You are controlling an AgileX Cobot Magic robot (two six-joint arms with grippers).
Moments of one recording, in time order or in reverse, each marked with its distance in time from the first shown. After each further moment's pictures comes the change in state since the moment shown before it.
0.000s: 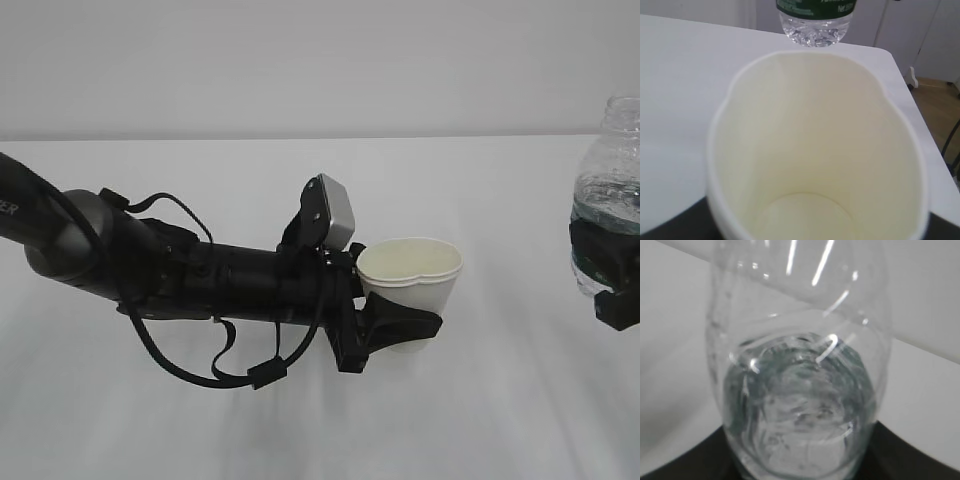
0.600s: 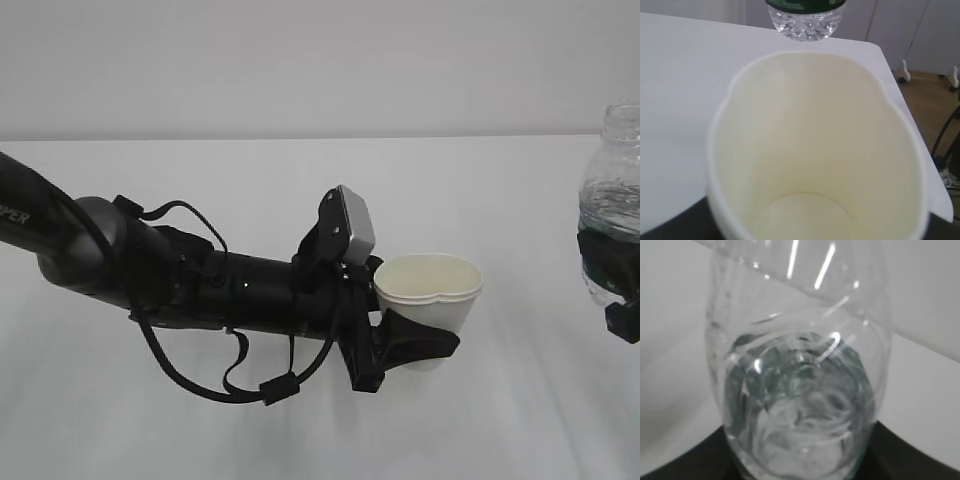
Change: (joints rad) left arm -0.042 0.000 0.000 0.000 0.024 -0.002; right arm 0.000 -0.076 0.002 -0.060 0.107 0.024
